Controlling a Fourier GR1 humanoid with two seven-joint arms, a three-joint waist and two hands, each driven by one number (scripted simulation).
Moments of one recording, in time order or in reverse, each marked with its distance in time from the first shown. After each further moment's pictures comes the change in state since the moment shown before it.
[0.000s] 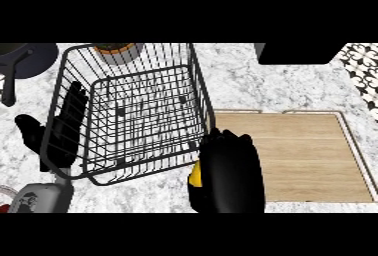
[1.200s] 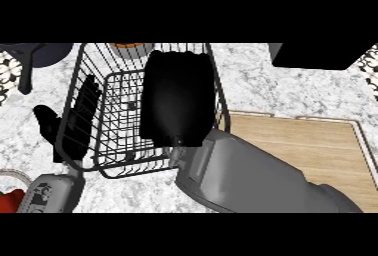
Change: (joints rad) left arm -0.062 -0.031 -0.031 0.030 -0.035 -0.004 0.008; right arm -0.624 0.011 -0.144 0.384 -0.325 -0.087 0.179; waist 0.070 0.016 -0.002
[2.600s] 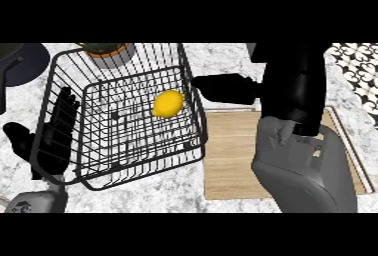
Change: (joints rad) left arm 0.113 0.017 0.074 -0.063 0.003 0.009 -0.015; right arm 0.208 0.011 -0.370 -0.258 0.002 -0.431 0.033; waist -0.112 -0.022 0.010
